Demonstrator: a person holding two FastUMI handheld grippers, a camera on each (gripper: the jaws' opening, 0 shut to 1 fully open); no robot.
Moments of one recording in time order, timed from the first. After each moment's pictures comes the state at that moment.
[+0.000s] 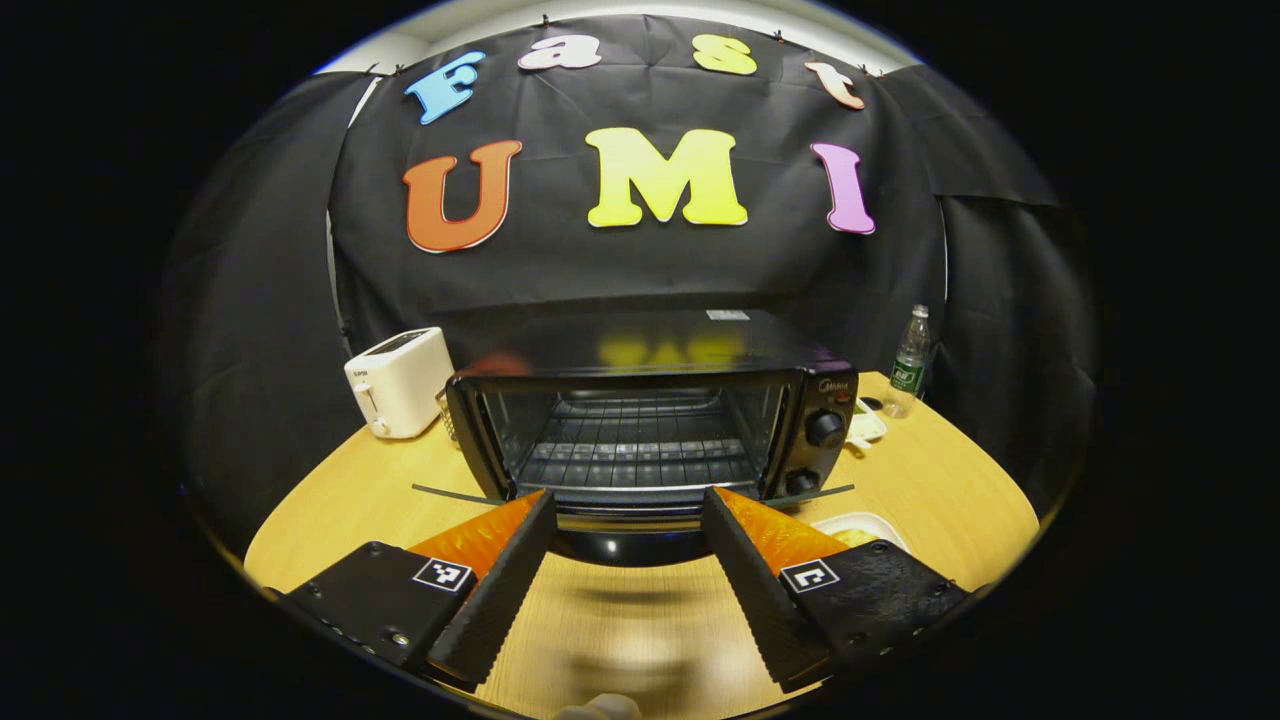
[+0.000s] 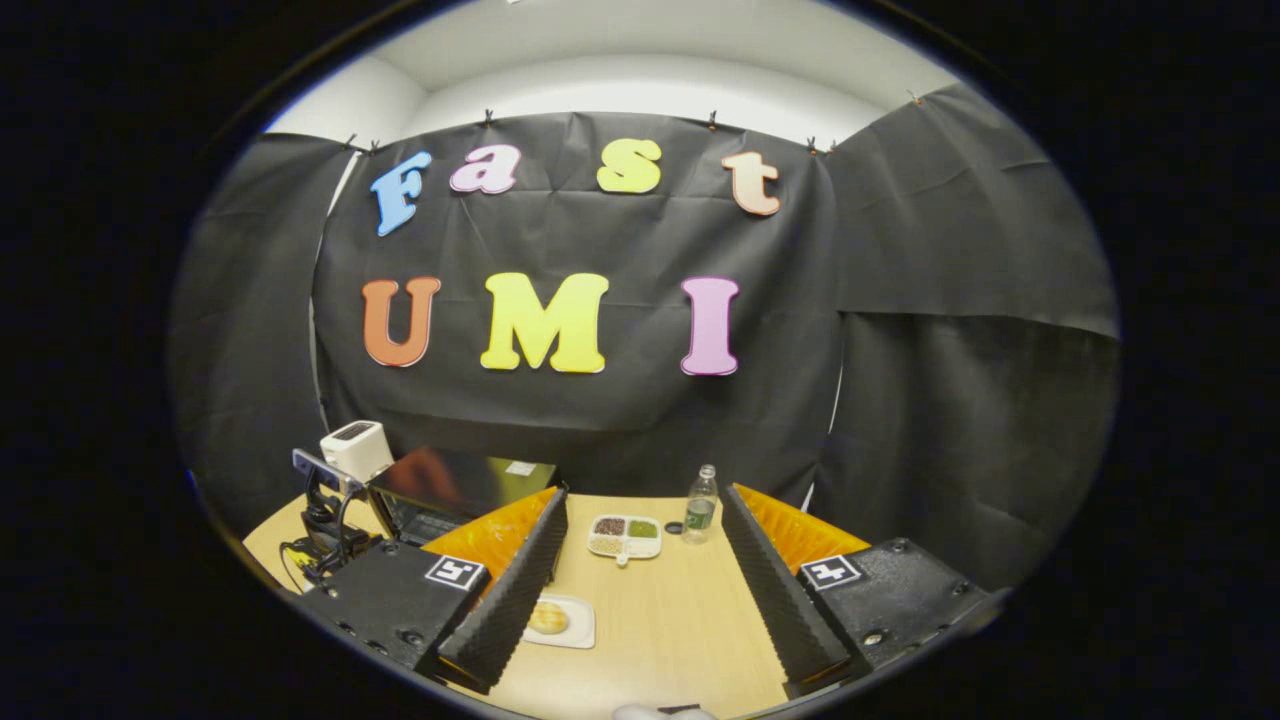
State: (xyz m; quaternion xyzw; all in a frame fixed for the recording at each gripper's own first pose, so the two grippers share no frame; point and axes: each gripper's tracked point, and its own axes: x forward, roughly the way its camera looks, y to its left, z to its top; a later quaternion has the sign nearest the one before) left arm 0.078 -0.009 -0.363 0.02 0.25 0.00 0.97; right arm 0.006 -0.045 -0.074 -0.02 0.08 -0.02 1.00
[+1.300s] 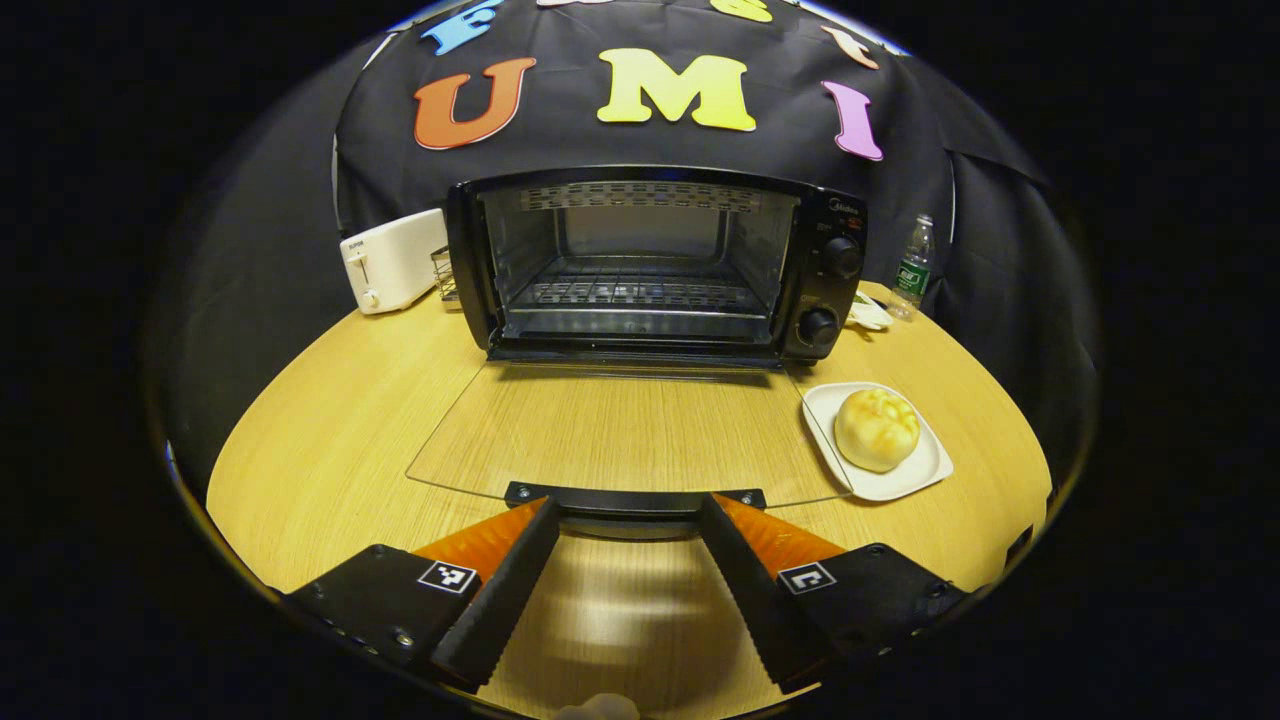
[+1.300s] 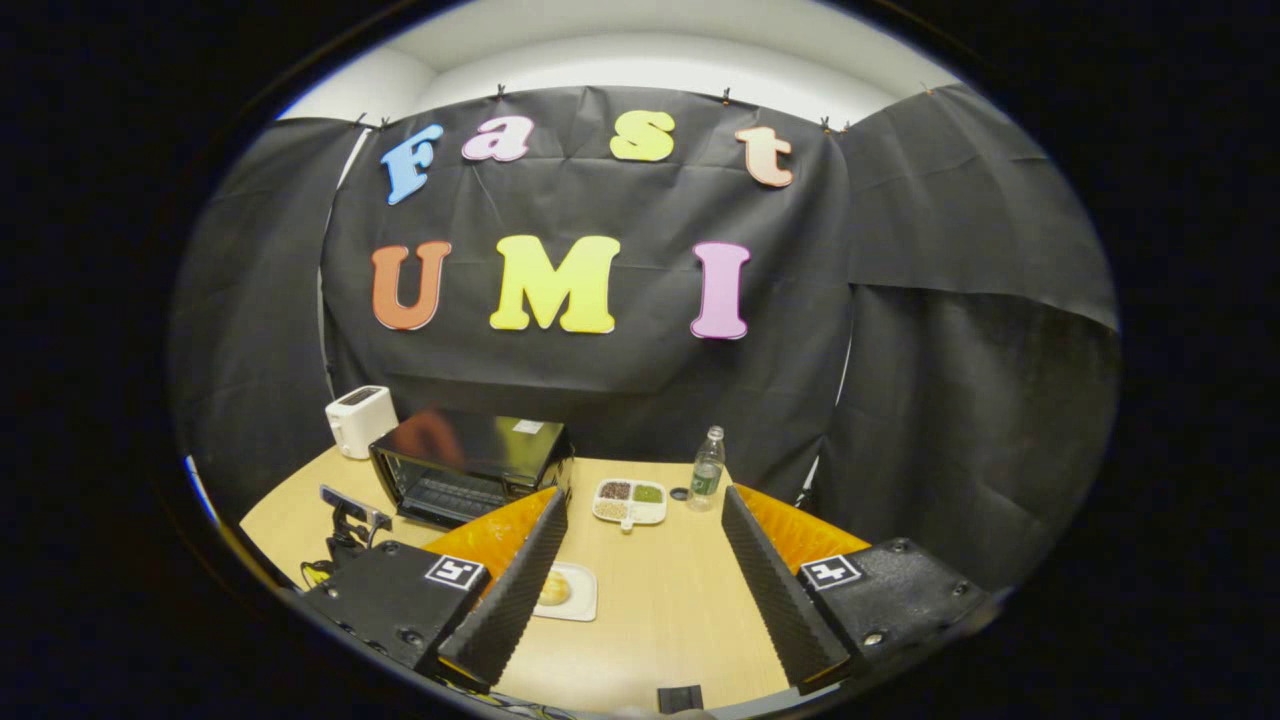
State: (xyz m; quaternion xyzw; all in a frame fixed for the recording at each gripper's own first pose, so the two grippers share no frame) left arm 0.007 -0.009 -0.475 0.00 0.37 -0.01 0.93; right arm -0.004 -0.040 -0.120 -0.03 0.13 -0.01 0.99
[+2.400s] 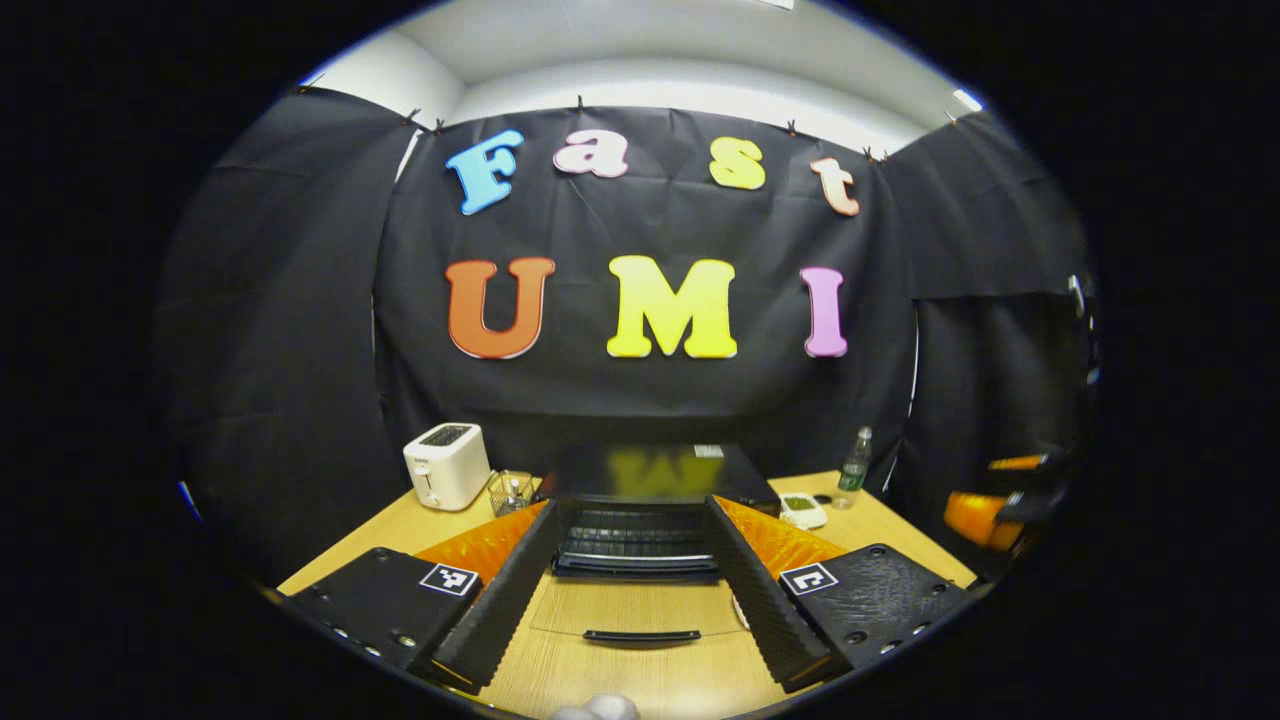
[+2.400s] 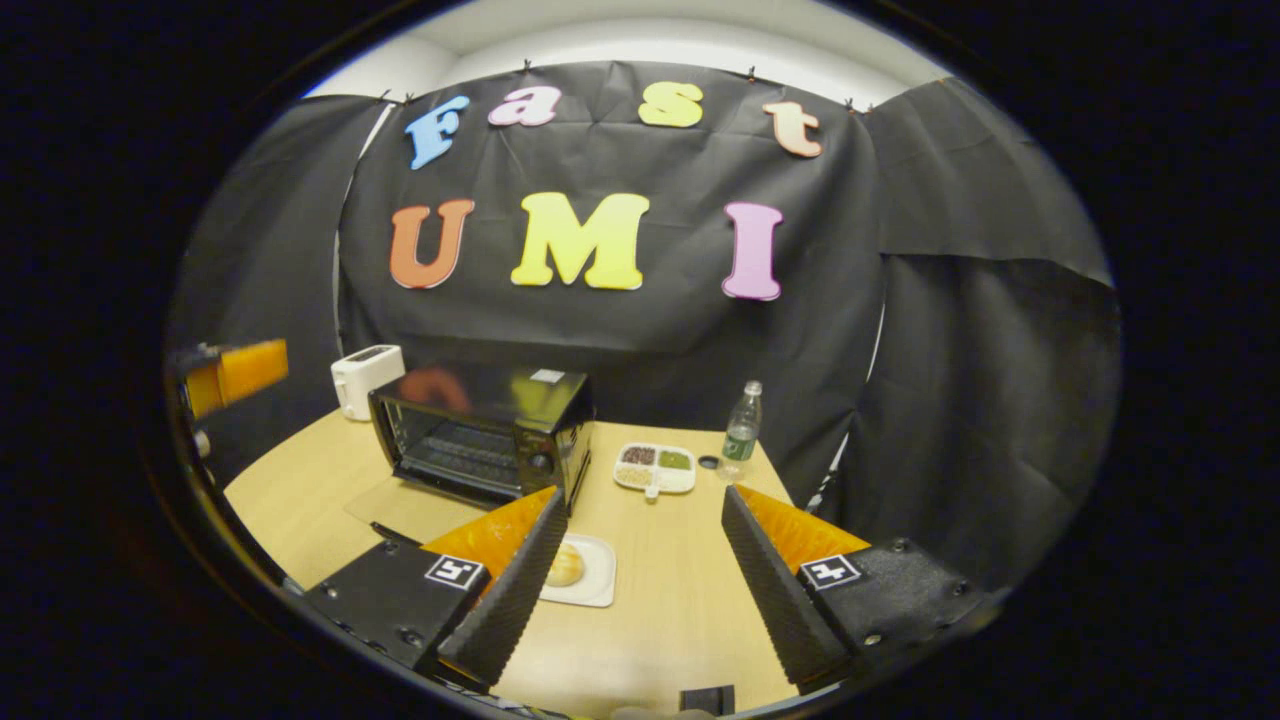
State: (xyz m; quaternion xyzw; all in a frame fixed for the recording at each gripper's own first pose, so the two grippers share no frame) left arm -0.001 0.016 -0.145 -0.02 0.10 0.00 1.00; right arm 0.022 -0.005 -0.239 -0.04 0.16 0.02 0.99
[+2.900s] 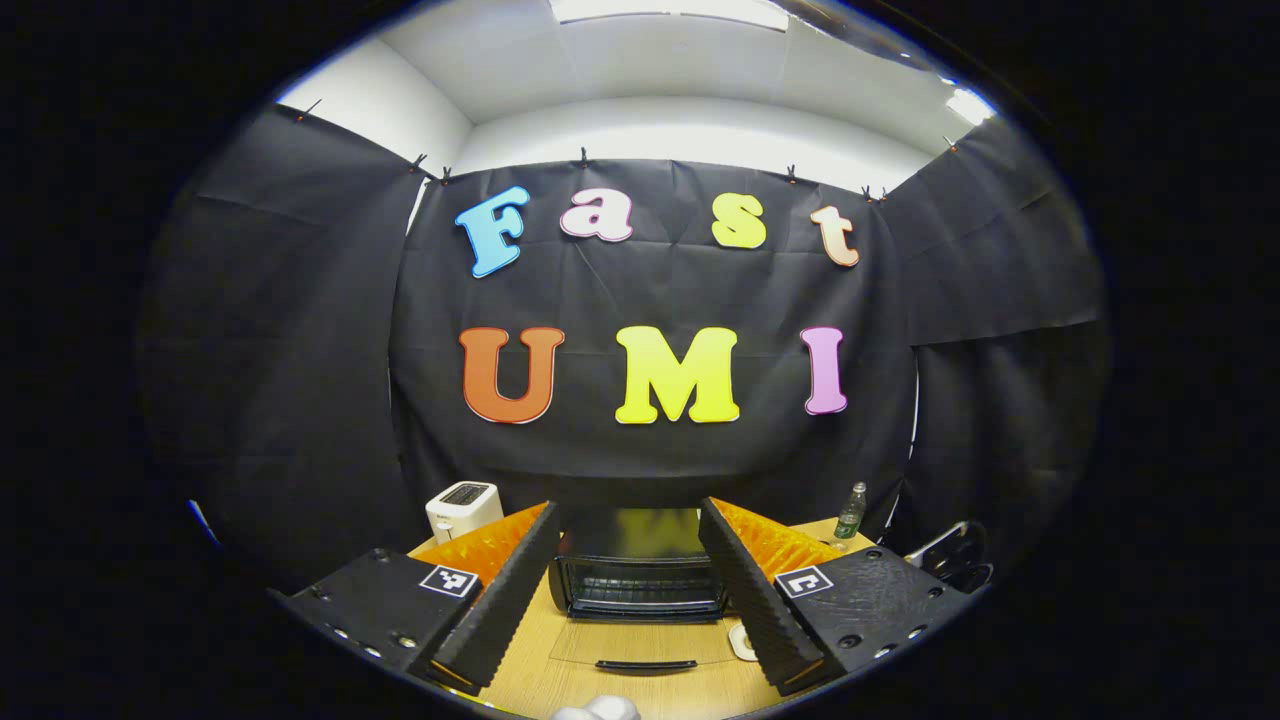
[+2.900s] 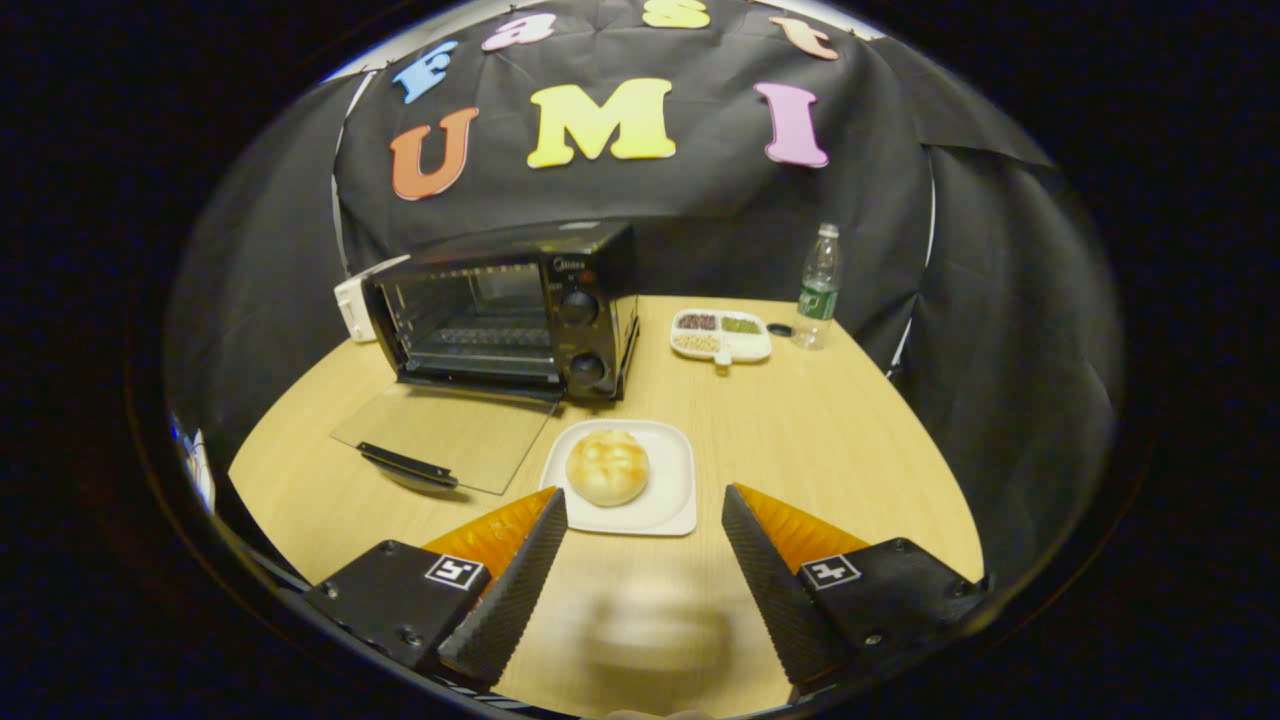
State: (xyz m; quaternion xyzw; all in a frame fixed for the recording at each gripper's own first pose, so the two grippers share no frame) left arm -0.016 0.021 -0.072 -0.01 0.04 0.01 1.00; right arm 0.059 0.050 -0.416 0.00 0.30 0.06 0.95
